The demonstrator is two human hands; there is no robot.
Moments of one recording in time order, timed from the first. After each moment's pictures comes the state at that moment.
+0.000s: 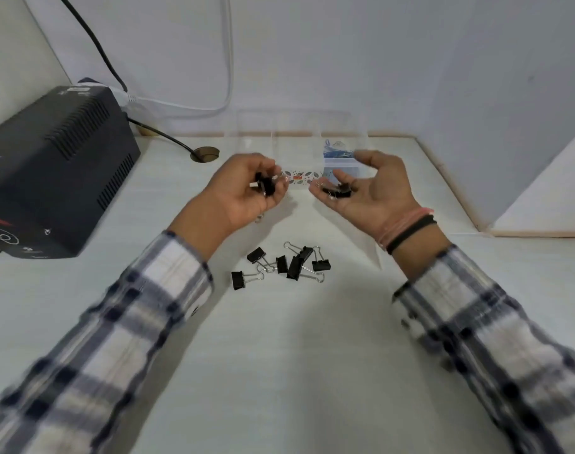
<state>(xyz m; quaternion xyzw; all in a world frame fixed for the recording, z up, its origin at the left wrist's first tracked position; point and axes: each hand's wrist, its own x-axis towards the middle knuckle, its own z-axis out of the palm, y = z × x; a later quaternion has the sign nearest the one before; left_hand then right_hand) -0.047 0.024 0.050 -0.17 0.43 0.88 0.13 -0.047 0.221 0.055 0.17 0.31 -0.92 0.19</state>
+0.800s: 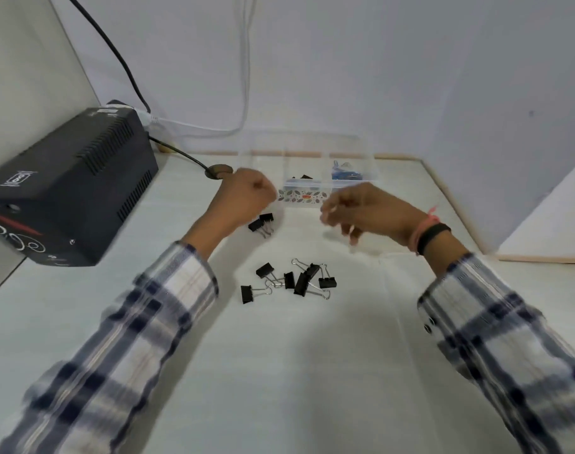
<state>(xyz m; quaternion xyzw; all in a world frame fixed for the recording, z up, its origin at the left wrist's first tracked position) -0.056 -0.003 0.041 -0.04 0.90 0.44 -0.05 -0.062 0.244 0.054 -0.17 0.86 -0.44 0.18</state>
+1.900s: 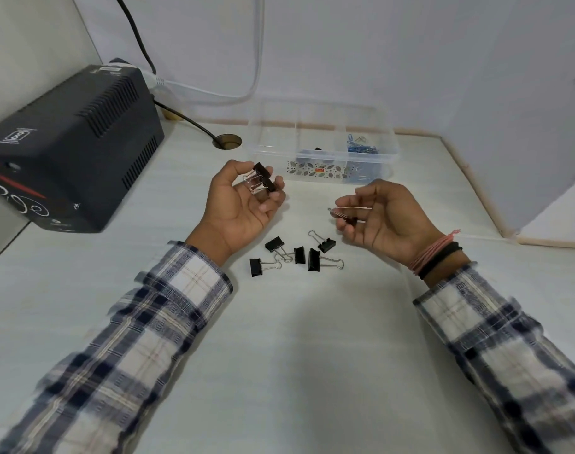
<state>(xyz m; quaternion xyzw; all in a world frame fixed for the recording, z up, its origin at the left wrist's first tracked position) -0.023 -0.014 -0.004 -0.10 0.28 0.94 0.15 -0.035 0.236 0.016 0.09 0.53 -0.79 0.30</state>
